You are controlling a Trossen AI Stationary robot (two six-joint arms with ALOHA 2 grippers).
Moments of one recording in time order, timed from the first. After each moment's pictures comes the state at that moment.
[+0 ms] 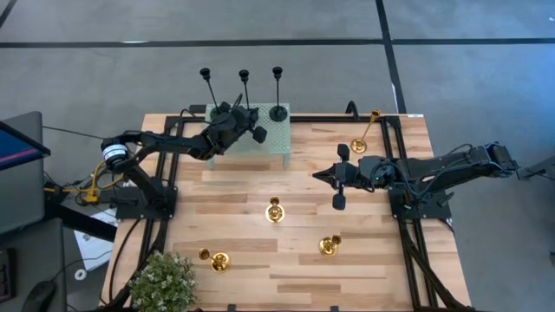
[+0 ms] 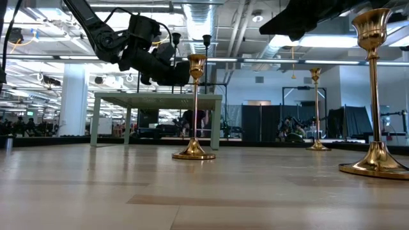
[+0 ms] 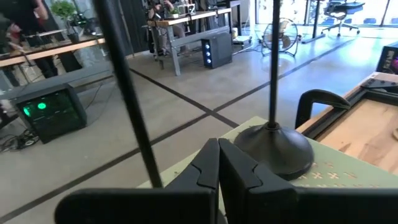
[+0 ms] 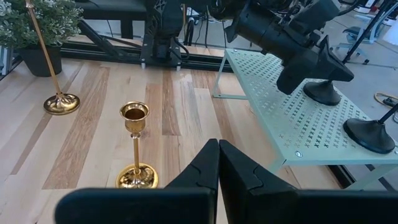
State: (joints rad) left arm 0.47 1.42 0.74 0.73 -0.45 0.10; right arm 0.12 1.03 0.68 0.01 0.29 -0.09
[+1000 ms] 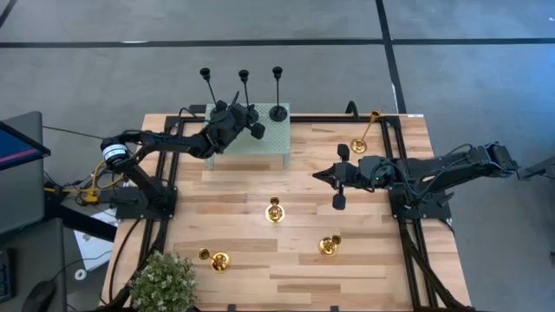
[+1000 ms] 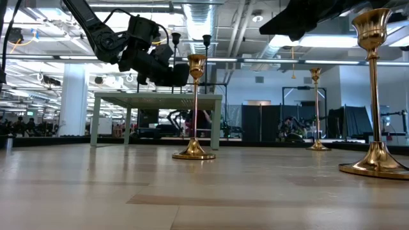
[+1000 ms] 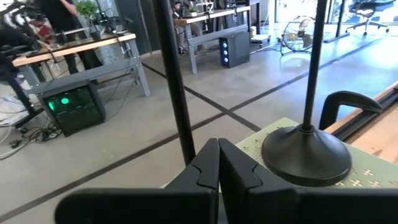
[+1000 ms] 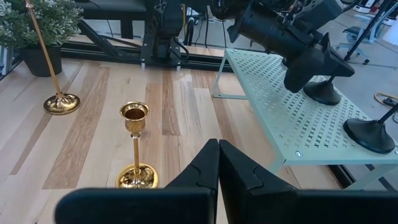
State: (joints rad) left arm 0.50 1.42 0.74 0.73 -0.51 0.10; right arm 0.12 1.03 0.68 0.01 0.29 -0.09
